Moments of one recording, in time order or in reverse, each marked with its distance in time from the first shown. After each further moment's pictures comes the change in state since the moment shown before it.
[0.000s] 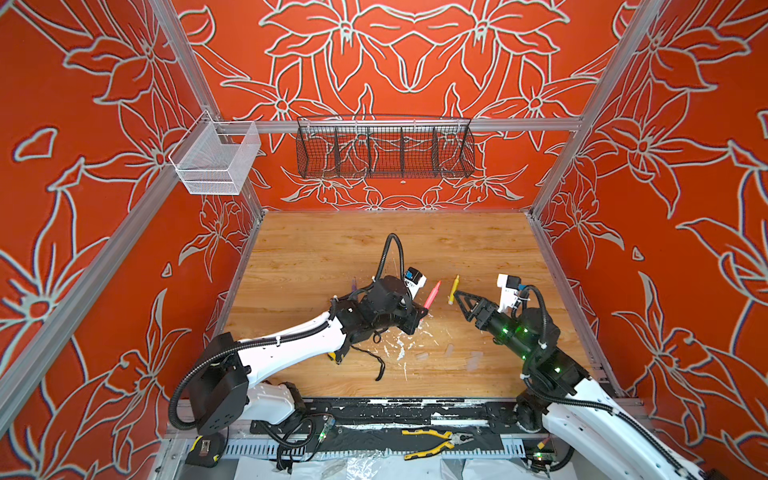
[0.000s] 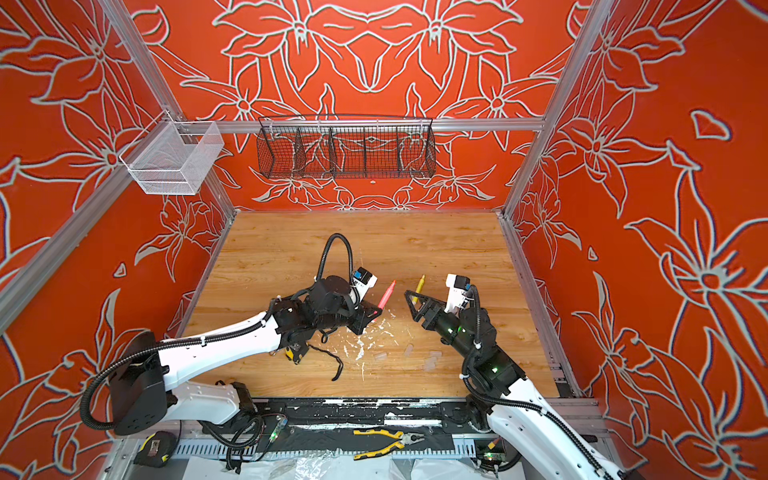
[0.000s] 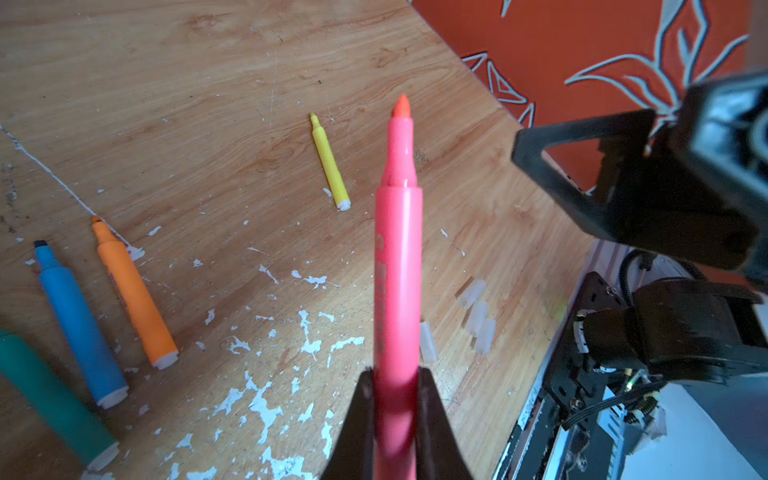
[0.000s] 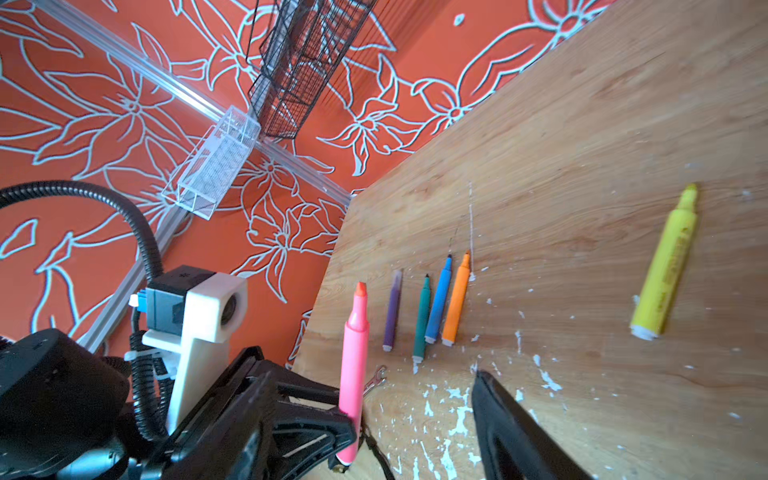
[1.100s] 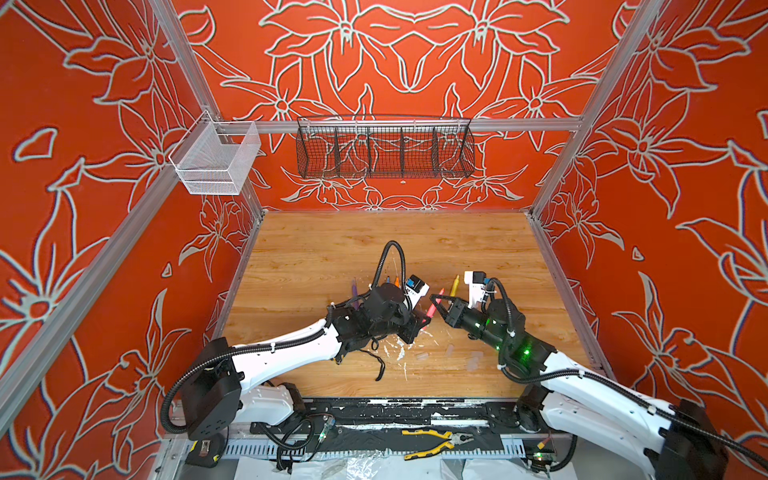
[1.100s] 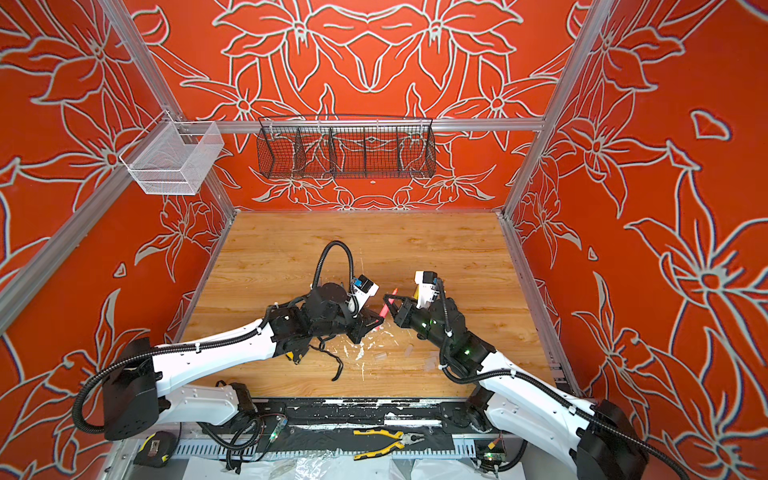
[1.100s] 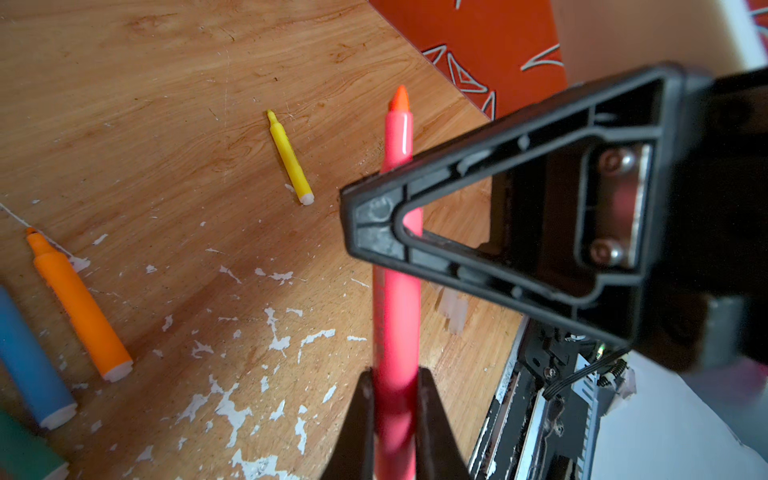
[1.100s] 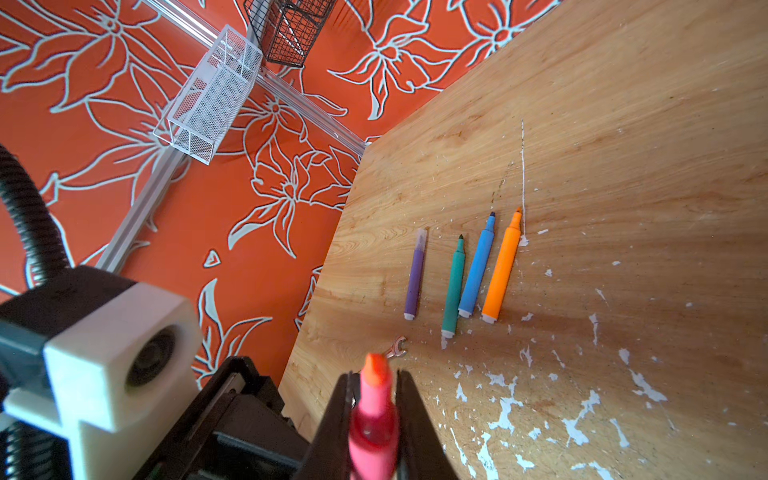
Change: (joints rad) left arm -0.031 -0.036 -0.058 0.052 0.048 0.028; right arm 0.159 0.295 0.046 0.212 0.048 0.011
